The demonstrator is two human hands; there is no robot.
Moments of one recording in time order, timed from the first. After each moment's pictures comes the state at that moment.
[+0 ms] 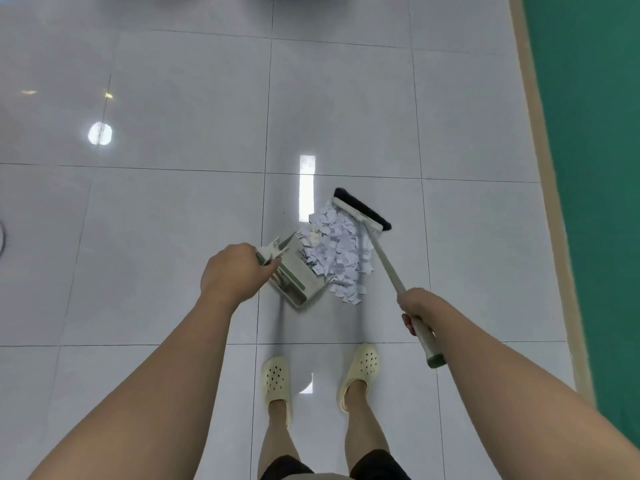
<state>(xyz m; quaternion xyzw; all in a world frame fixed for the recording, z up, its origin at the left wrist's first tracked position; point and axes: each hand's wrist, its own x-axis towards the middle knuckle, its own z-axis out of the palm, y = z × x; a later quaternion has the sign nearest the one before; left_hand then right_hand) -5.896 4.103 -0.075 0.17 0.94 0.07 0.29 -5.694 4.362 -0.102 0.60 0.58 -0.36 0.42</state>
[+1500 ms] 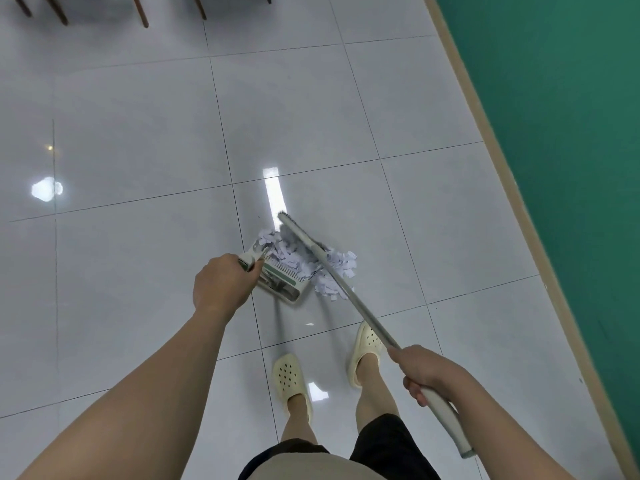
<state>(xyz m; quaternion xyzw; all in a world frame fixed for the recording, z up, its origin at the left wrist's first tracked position) -5.863 4.065 -0.070 0.22 0.94 0.09 0.24 -5.546 4.226 -0.035 0.56 0.53 -0.47 0.42</state>
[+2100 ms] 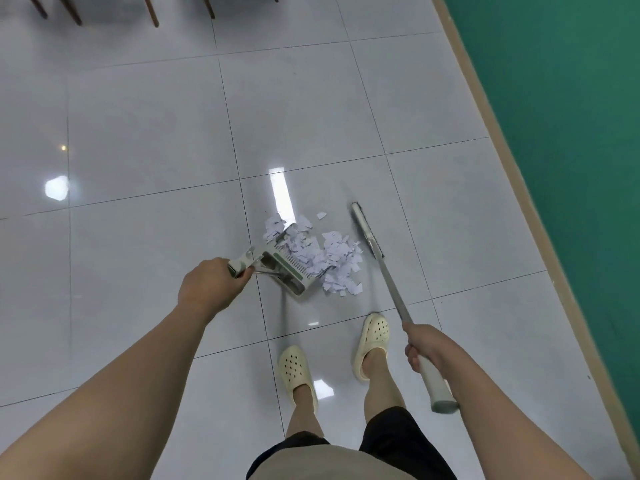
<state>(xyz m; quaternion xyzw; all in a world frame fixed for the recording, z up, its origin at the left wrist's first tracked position) -5.865 4.013 -0.071 0.25 0.93 0.03 0.27 -5.537 4.226 -0.067 0.70 0.41 -0.52 0.28</state>
